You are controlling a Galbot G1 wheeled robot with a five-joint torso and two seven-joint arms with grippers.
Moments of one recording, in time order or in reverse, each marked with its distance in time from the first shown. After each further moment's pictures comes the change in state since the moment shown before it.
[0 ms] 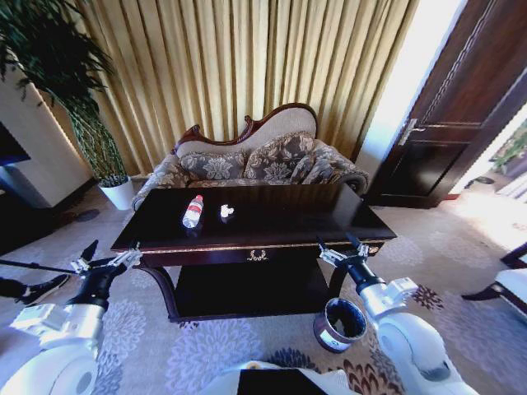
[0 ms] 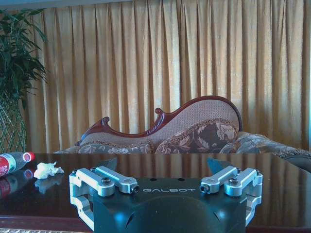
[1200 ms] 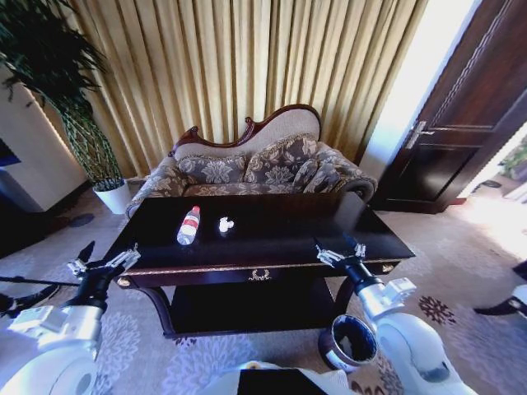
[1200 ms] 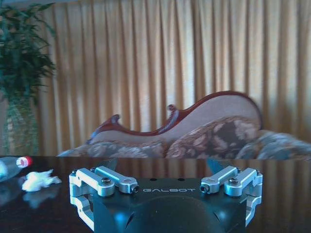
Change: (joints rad) left arm 0.014 -0.013 -0.005 0.000 0.004 -0.023 -0.010; right arm 0.004 -0.046 -0.047 0.014 0.033 -0.010 -0.011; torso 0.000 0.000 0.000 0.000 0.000
